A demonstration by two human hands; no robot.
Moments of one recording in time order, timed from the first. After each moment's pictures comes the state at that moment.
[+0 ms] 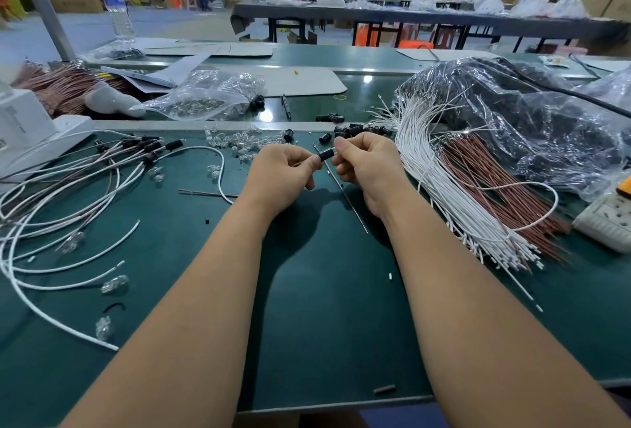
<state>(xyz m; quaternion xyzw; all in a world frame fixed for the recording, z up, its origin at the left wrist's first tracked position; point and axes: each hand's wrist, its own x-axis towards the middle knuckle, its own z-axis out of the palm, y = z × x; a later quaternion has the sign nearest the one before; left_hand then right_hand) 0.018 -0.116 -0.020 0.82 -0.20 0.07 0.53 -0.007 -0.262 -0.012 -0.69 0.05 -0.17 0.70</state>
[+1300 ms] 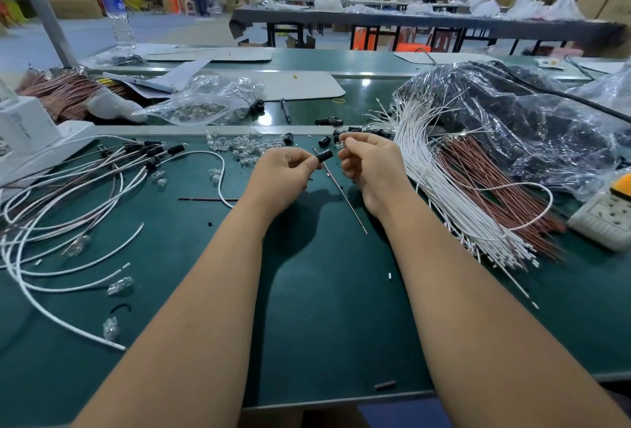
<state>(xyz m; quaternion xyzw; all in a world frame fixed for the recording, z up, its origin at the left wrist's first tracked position) 0.015 -0.116 -0.016 0.81 -0.20 0.05 0.55 -0.003 -0.264 -0.011 -0.62 0.07 -0.17 0.76</state>
